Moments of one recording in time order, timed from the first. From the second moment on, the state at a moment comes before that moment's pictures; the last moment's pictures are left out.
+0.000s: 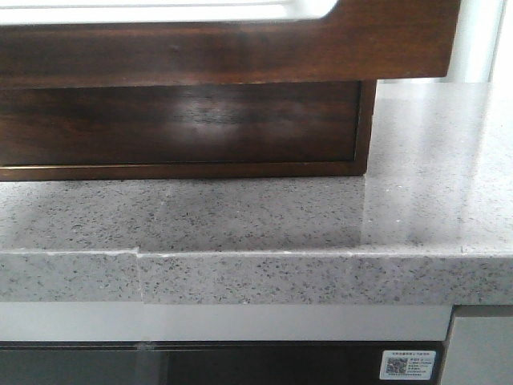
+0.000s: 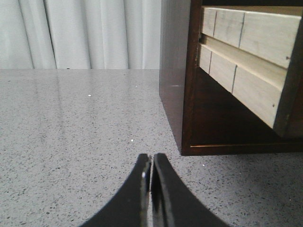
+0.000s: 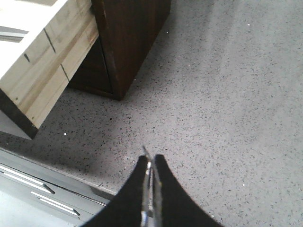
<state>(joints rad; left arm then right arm) -0.11 0.00 -0.01 0.05 0.09 -0.05 0.12 0.57 -0.71 0.22 0.75 -0.22</state>
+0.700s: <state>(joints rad) -0.11 0.00 -0.01 0.04 0.09 -0.05 0.04 -0.01 -0.08 0.16 0.21 -0.21</state>
